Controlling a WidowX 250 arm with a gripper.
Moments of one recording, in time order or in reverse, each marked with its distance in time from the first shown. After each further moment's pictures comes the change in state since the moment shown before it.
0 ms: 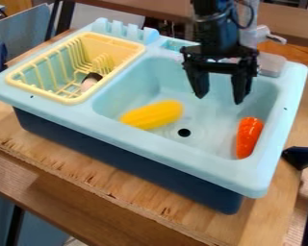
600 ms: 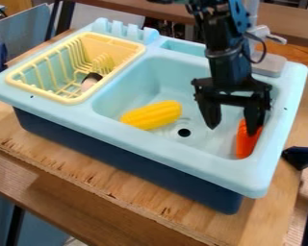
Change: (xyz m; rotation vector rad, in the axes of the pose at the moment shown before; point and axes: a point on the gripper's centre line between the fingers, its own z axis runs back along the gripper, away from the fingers) arm -0.022 -0.023 -0.036 -0.047 0.047 -0.014
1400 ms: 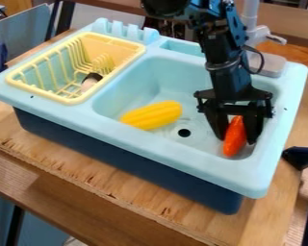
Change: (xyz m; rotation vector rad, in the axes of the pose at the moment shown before) arm 0.003 -0.002 -0.021 -0.011 0.004 0.021
